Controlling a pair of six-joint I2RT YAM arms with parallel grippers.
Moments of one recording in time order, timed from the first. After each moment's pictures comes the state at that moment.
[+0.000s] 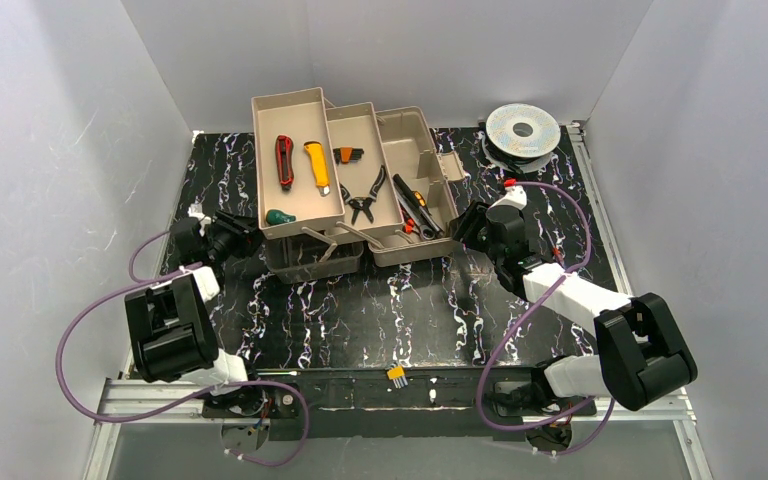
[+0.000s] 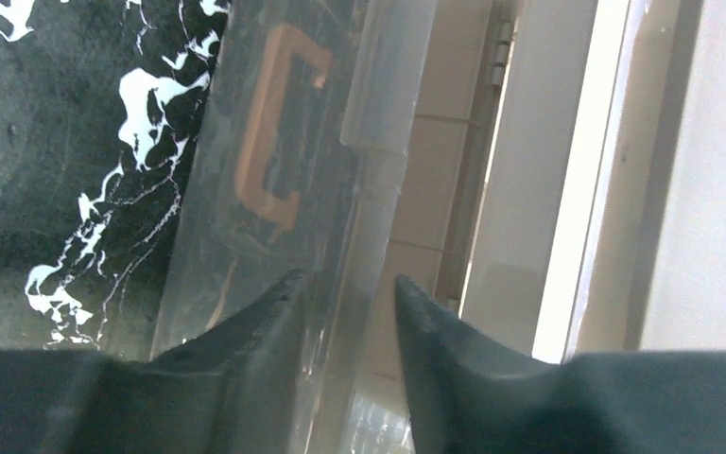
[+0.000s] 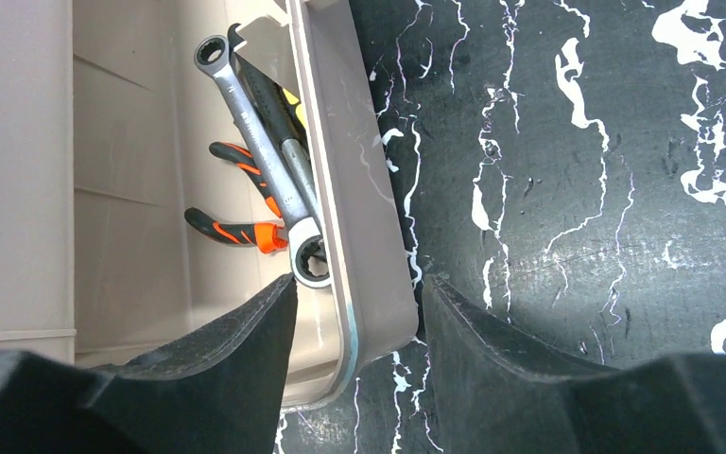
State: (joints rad) left arm 0.34 1.47 0.53 0.46 0.69 -1.08; right arm 0.46 1.32 0.61 0.28 0.17 0.64
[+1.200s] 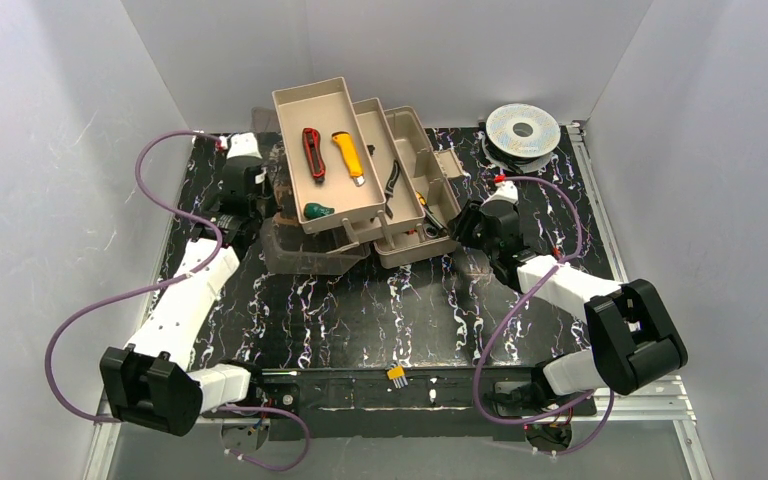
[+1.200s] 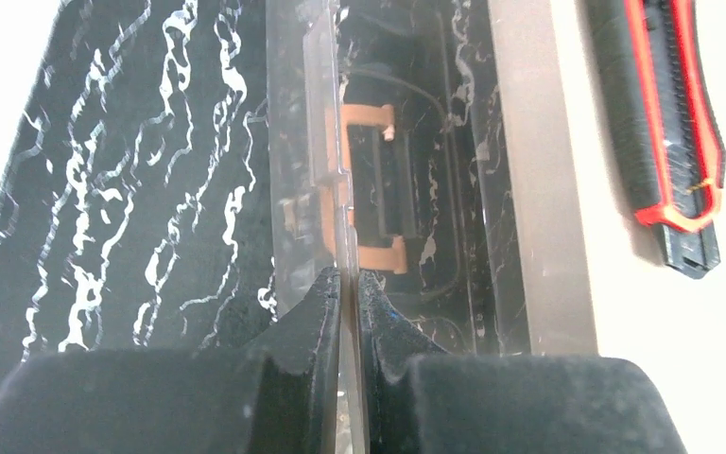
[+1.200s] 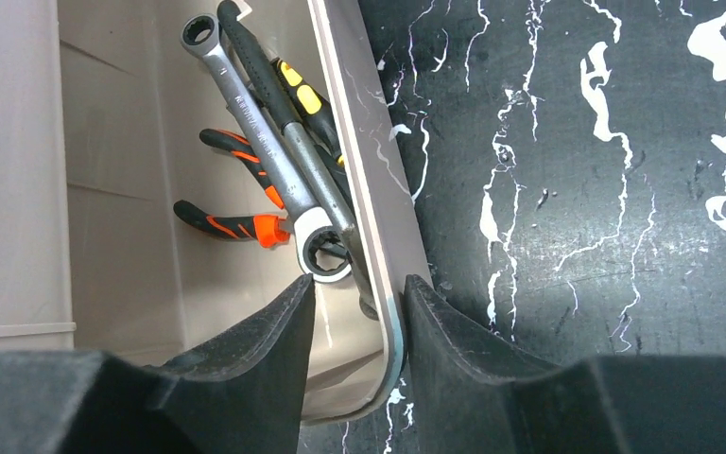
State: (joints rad) left arm -0.21 1.20 1.09 -0.47 -0.32 -0.29; right arm 0.46 1.39 0.65 0.28 0.13 0.58
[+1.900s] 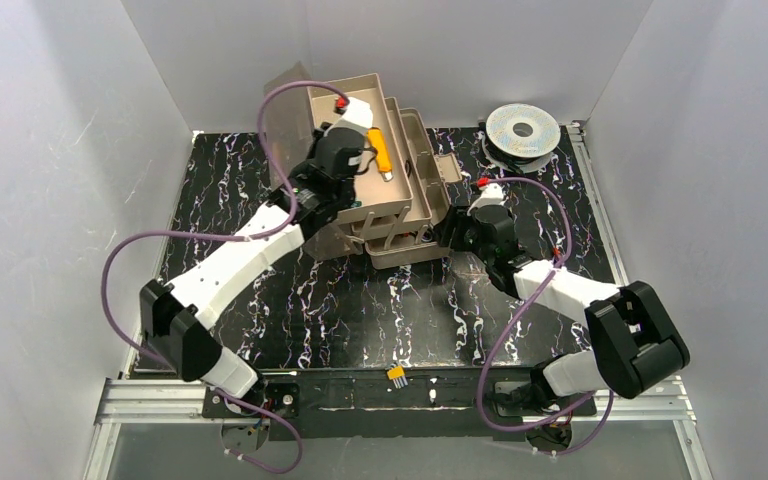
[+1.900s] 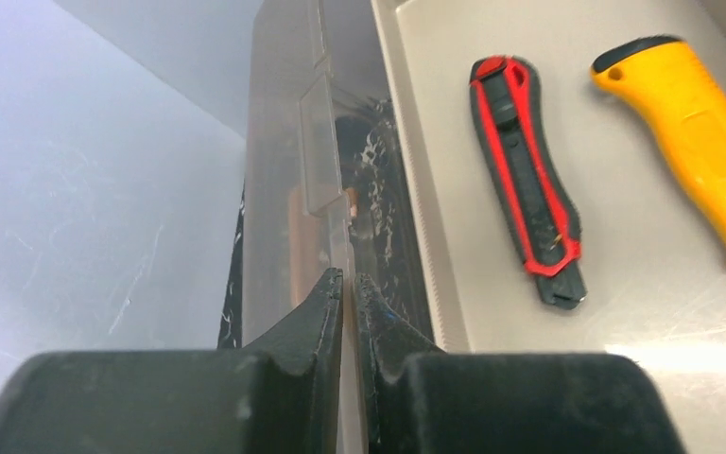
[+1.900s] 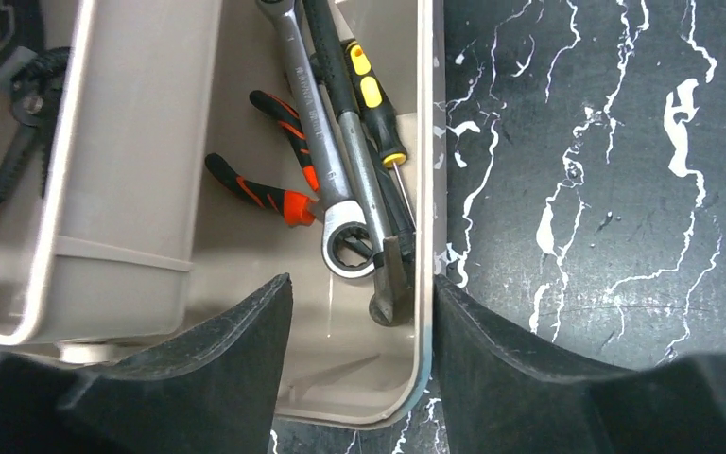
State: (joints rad) left arm -0.68 1.48 1.47 -0.39 -0.85 0.23; right arm 0.51 1.38 0.63 0.35 0.06 0.44
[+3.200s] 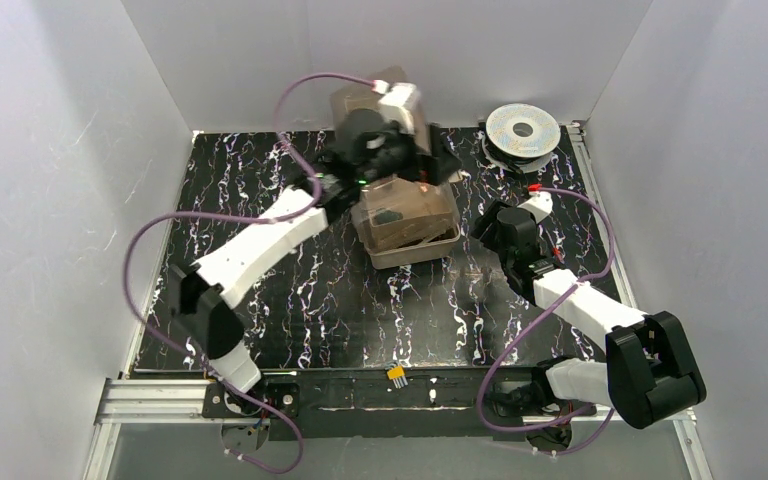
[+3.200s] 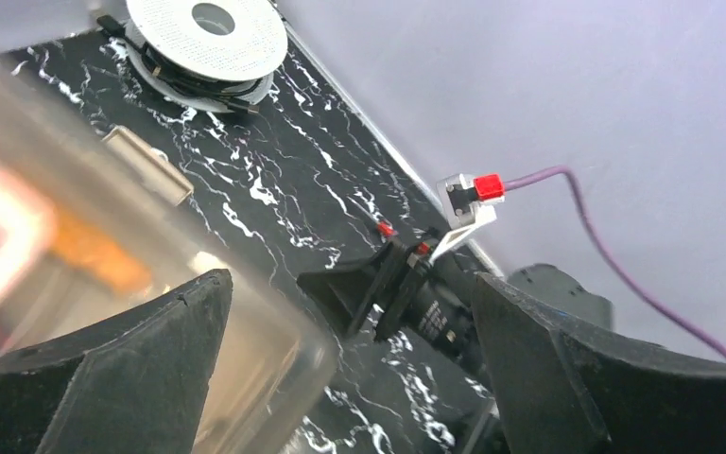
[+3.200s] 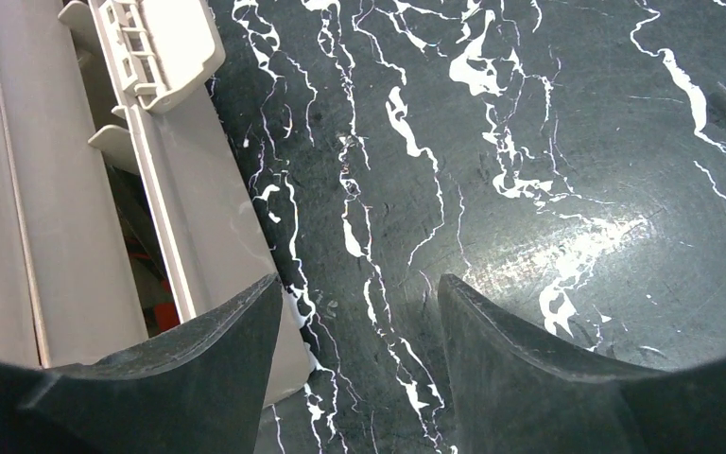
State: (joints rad) left arm -0.78 1.73 1.73 -0.23 0.15 -0.39; right arm 0.41 1.23 0.58 0.17 0.40 0.66
